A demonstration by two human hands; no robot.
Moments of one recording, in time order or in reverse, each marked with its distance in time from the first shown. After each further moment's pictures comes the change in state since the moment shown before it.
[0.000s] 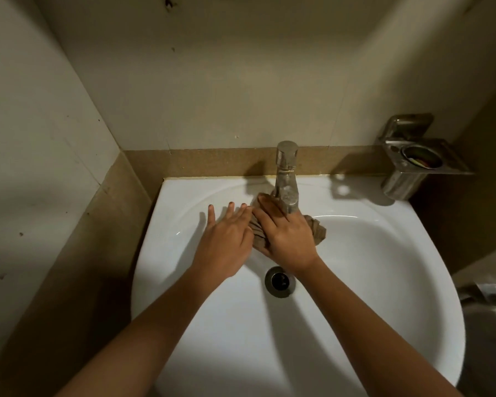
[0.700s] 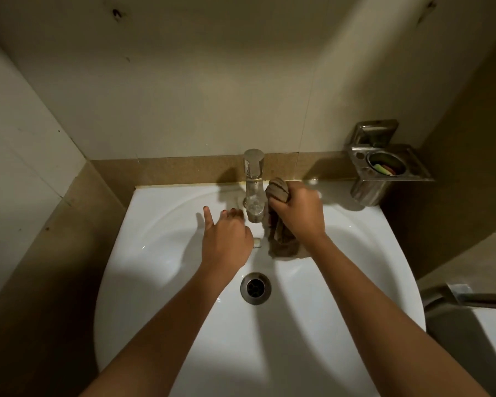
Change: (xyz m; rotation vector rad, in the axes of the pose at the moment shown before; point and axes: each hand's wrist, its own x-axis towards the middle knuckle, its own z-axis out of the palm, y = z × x) left_hand 0.033 0.059 0.005 -0.011 -0.002 -0.182; right_hand 0.023 0.065 -0.048 0.421 0.022 0.652
